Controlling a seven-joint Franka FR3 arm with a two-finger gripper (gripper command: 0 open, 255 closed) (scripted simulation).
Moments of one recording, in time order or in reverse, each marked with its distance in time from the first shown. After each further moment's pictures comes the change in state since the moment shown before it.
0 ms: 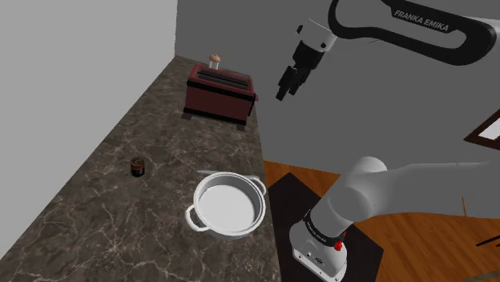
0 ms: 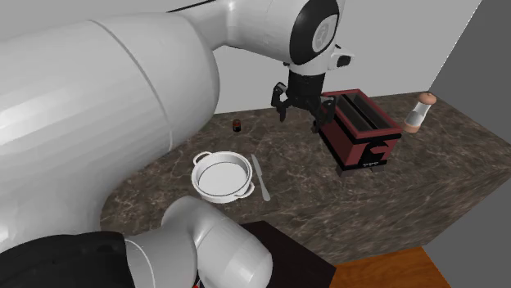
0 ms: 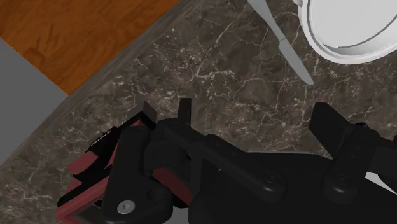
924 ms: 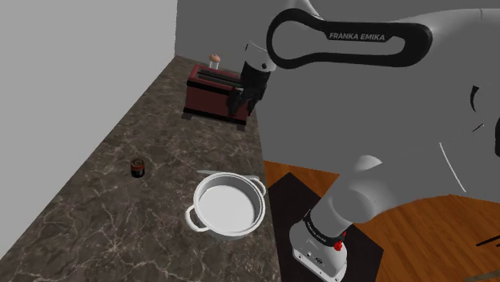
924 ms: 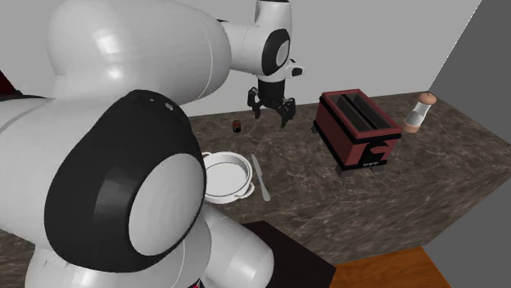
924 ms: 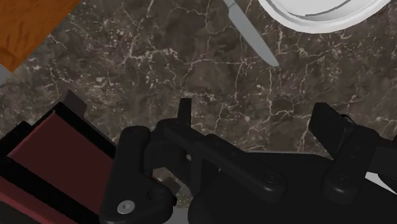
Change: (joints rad) arm 0.070 0.251 0.216 -0.020 0.099 0.249 0.235
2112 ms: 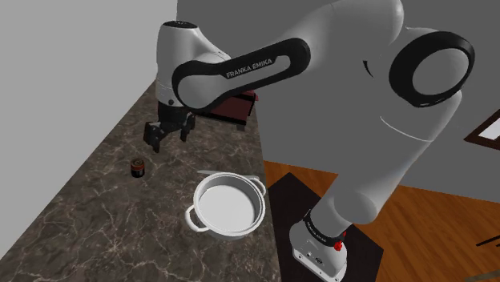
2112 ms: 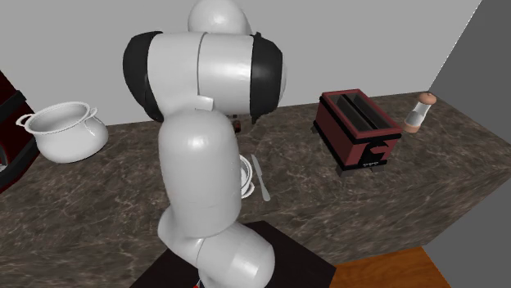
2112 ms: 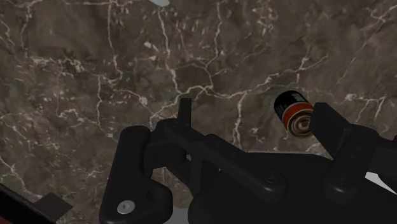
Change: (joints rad) arm 0.064 0.629 0.245 0.300 -0.155 0.268 0.415
